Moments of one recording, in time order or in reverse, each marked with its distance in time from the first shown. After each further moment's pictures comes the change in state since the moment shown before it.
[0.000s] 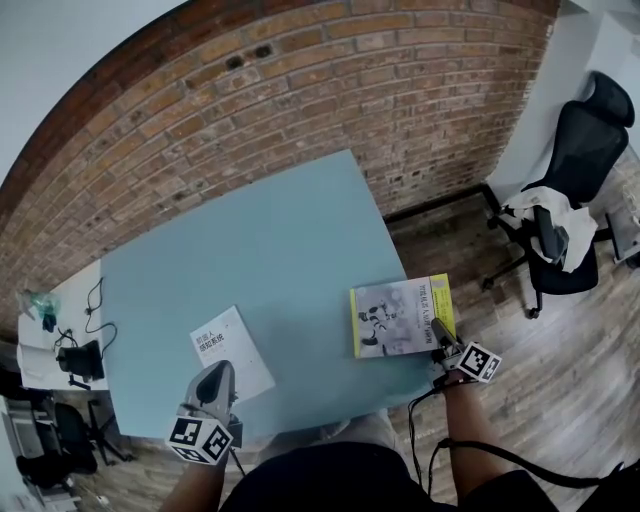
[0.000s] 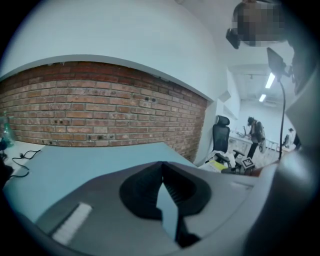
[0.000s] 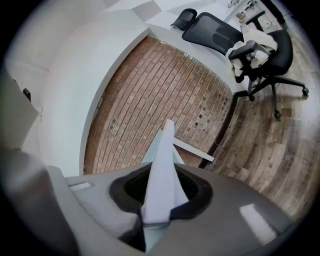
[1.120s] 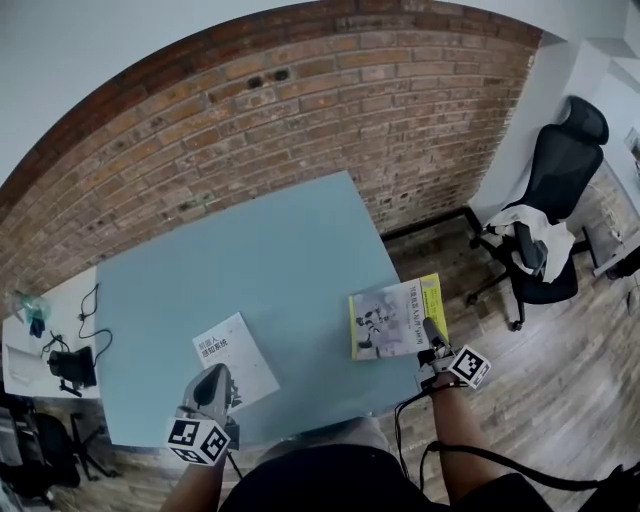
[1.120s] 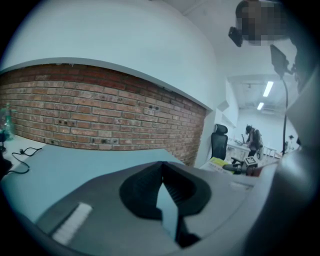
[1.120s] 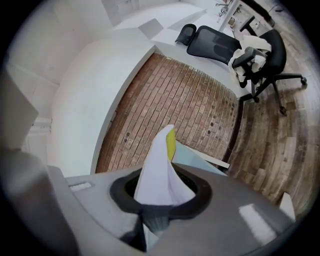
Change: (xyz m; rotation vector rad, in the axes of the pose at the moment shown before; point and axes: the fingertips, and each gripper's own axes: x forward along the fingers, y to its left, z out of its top) left arm -0.026 0.026 0.001 -0.029 -0.082 -0.033; right arm -0.011 0.078 0.012 0.054 -0.169 0.082
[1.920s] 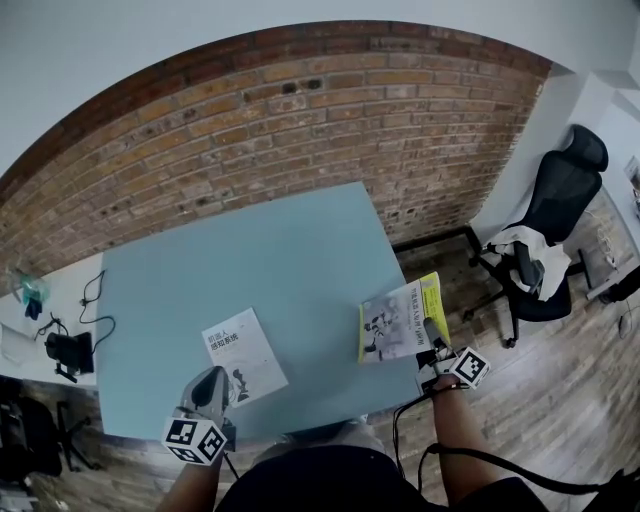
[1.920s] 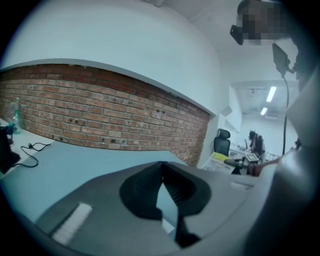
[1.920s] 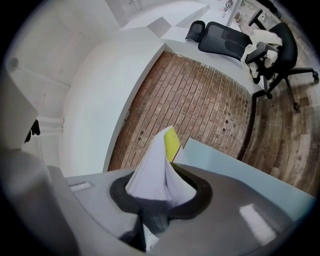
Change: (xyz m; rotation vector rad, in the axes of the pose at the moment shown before) left arm -0.039 0.027 -0.014 -0.046 -0.039 0.027; right arm 0.009 0.063 -0.004 -0.031 0.007 0.162
